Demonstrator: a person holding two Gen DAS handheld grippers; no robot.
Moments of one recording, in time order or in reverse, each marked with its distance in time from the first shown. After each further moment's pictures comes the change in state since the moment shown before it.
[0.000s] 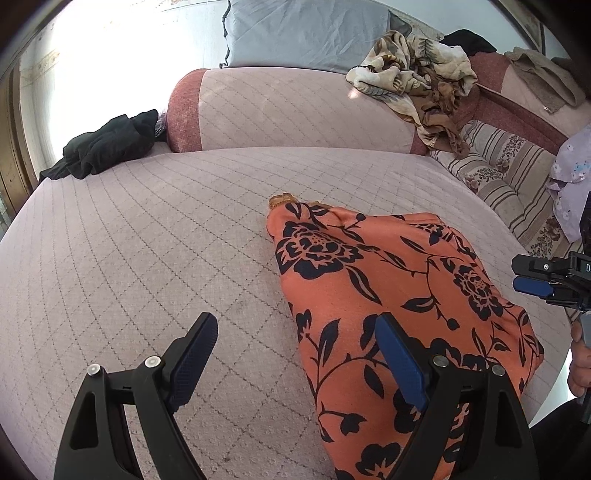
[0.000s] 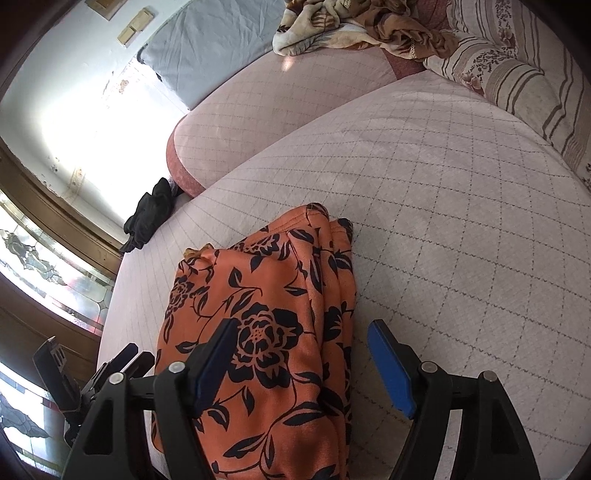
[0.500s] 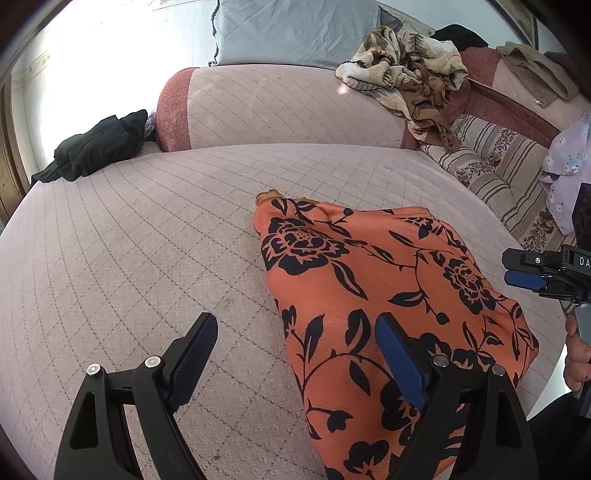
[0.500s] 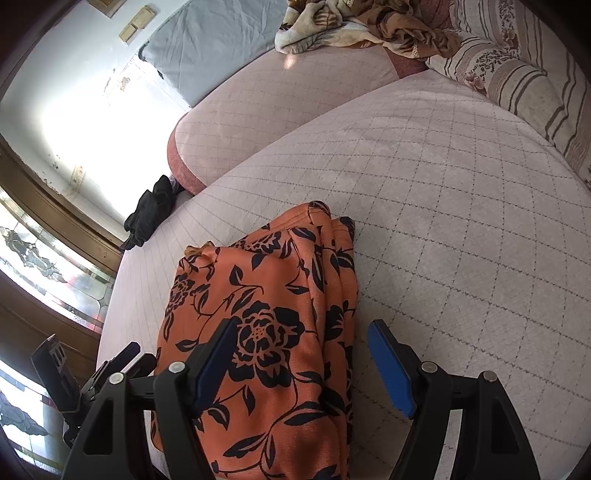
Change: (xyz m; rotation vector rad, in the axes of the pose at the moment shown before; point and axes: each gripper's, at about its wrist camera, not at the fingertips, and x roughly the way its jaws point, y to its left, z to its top) left arm 0.001 -0.007 -0.001 0.025 0.015 -0.029; right arm 0.001 0.000 0.000 -0.006 0.008 0.002
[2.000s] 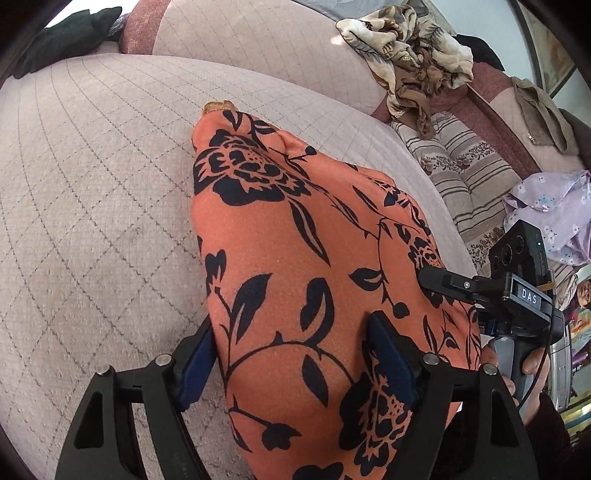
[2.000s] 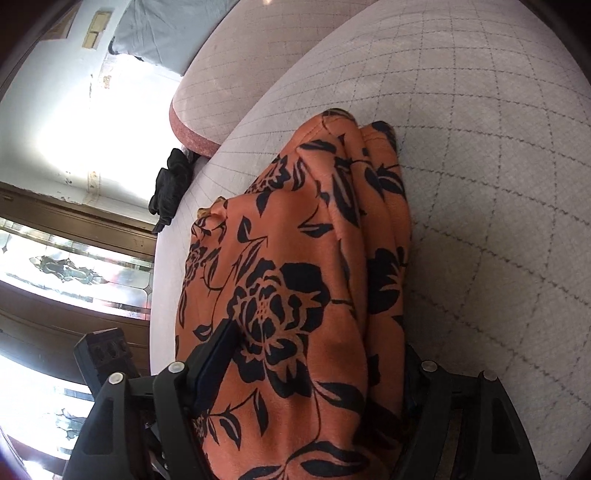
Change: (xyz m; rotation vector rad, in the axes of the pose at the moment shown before) left arm 0.050 0.004 -0.013 -0.209 0.224 -0.334; right arm 0.068 -0.018 -0.011 0.150 0.219 0.208
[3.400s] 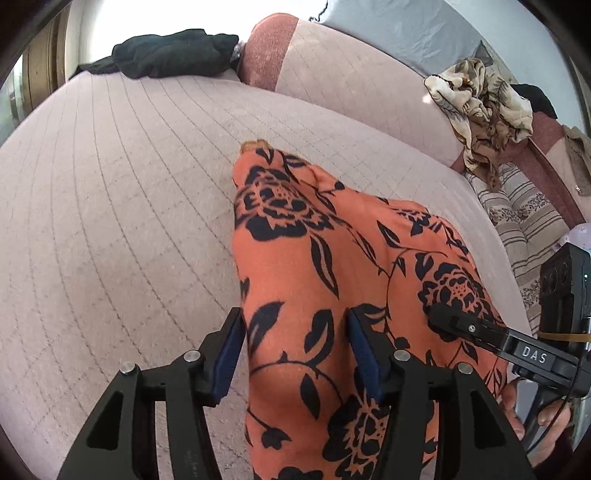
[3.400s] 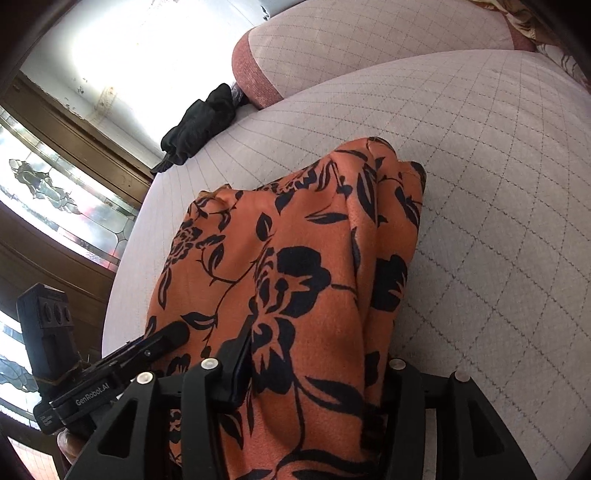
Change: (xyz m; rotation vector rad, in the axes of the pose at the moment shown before) left arm -0.099 0.092 -0.005 -0.107 -0.142 0.282; right arm 0.047 0.114 -0.032 -0.276 -0.008 -0.152
